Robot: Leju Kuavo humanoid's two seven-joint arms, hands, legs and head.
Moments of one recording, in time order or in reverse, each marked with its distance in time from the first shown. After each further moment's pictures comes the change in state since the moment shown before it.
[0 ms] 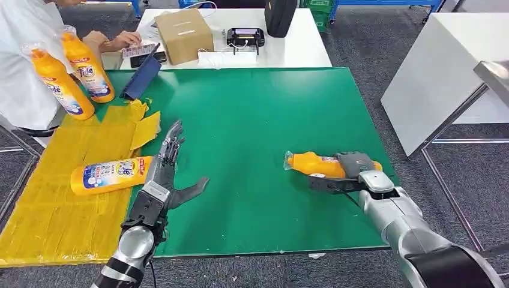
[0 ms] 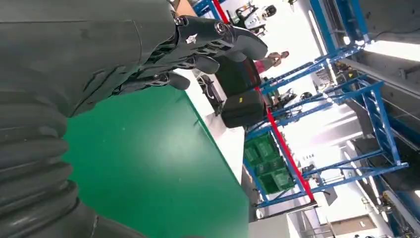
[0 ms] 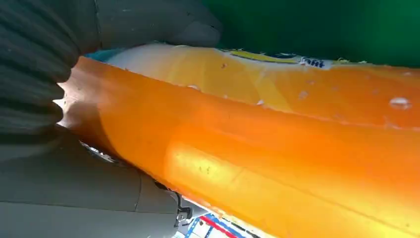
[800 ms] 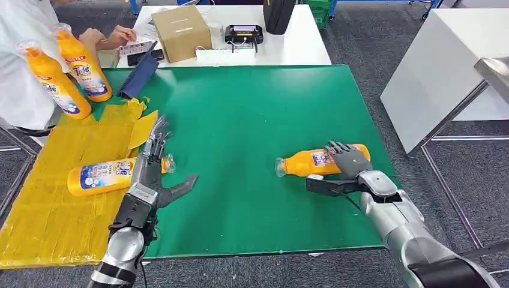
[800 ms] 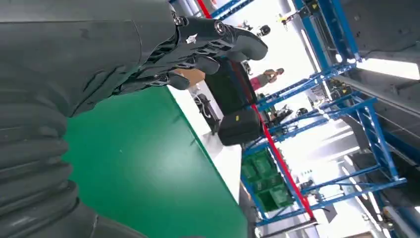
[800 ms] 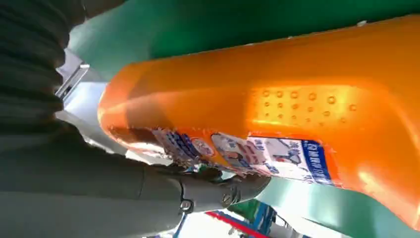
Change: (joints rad) left arm 0.030 0.003 0.053 -0.090 -0.043 -0.002 0.005; right arm 0.049 0.003 -0.051 -0.159 -0.051 -0.069 -0.161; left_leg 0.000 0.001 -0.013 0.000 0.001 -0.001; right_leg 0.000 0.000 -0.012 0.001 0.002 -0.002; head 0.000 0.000
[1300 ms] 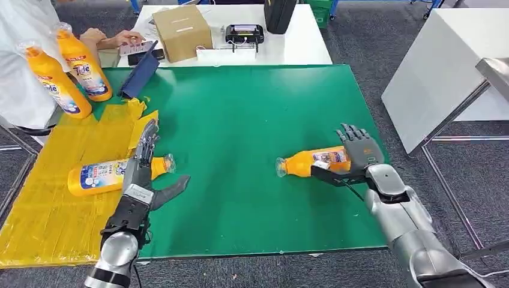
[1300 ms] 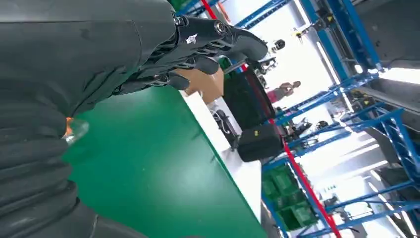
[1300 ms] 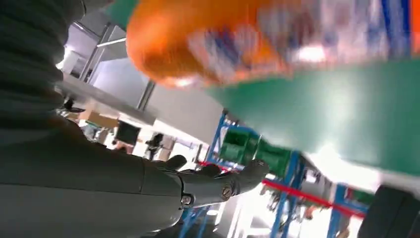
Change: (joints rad) left arm 0.041 0.001 0.058 -0.032 -0.066 0.013 0.030; right arm 0.086 -0.037 -0.058 -0.254 0.047 -0.055 0.120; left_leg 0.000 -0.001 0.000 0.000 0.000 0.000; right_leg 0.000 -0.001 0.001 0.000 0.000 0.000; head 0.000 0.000
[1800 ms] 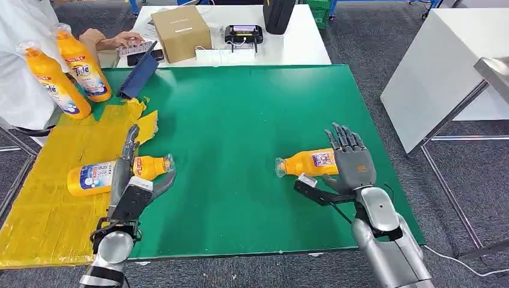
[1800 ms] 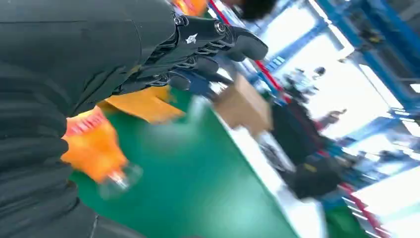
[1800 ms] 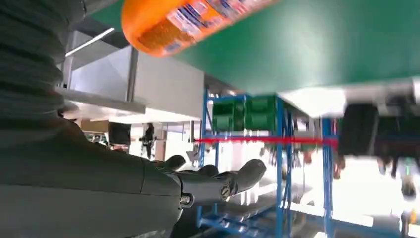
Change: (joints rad) left arm 0.006 0.000 0.092 0.046 -0.123 0.067 0.053; right arm 0.293 0.034 -0.043 -0.548 -0.040 -0.006 0.102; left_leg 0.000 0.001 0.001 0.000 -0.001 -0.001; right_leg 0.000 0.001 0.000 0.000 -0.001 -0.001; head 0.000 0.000
